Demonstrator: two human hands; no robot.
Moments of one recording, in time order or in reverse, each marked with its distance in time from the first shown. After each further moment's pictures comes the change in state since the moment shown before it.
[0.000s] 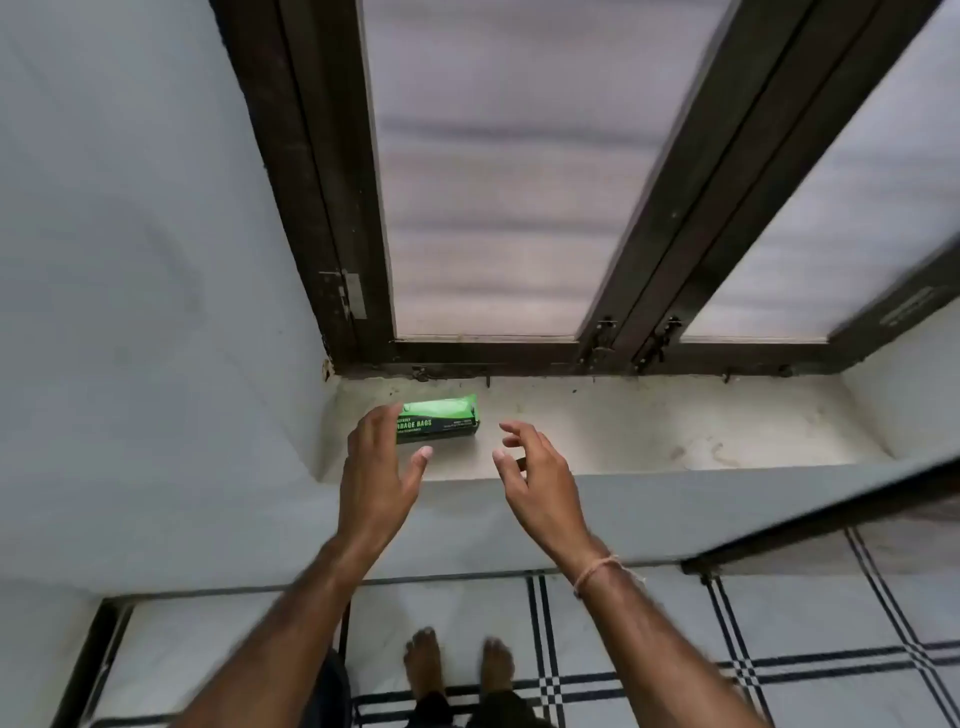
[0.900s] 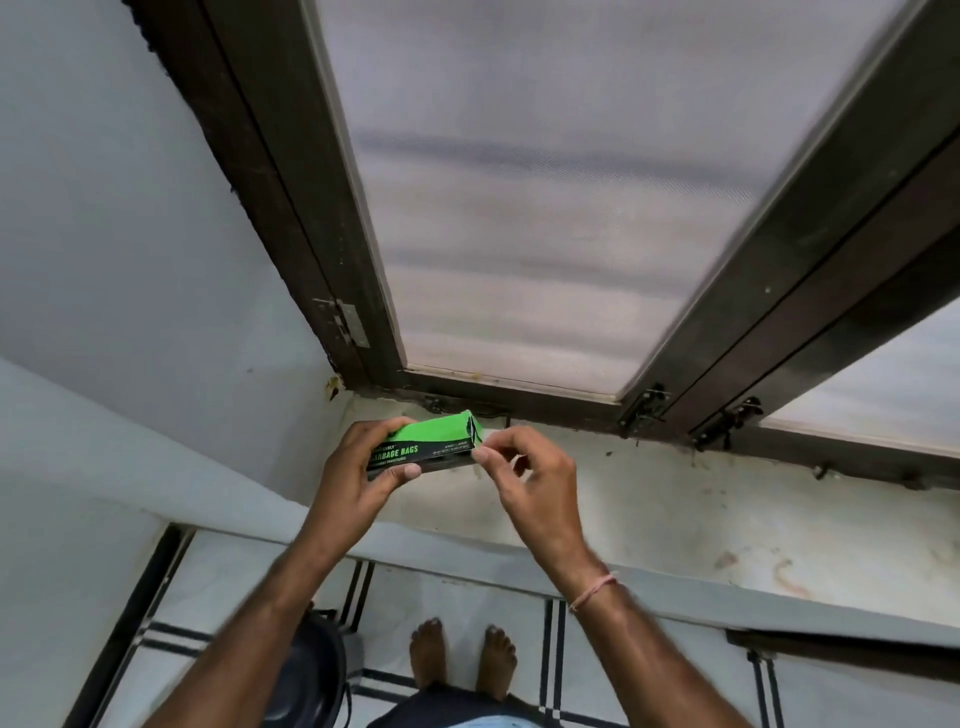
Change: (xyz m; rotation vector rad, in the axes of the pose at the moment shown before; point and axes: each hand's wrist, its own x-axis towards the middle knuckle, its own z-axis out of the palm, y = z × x) left_hand 0.048 0.010 -0.013 -0.311 -0.026 -0.140; right_hand 0.102 0.010 -0.006 0.310 -0.039 -0.261
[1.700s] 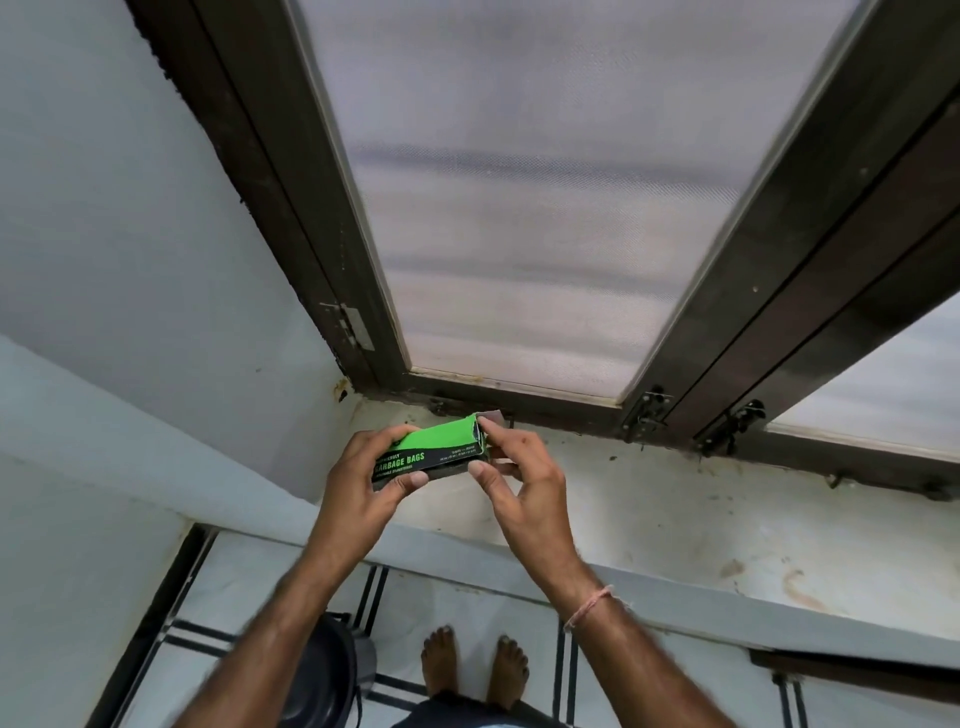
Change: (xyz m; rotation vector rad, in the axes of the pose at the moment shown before) left_hand -0.019 0.024 0.007 0.036 0.079 -0.060; right_hand -0.012 -0.003 0.000 0.213 -0.102 0.087
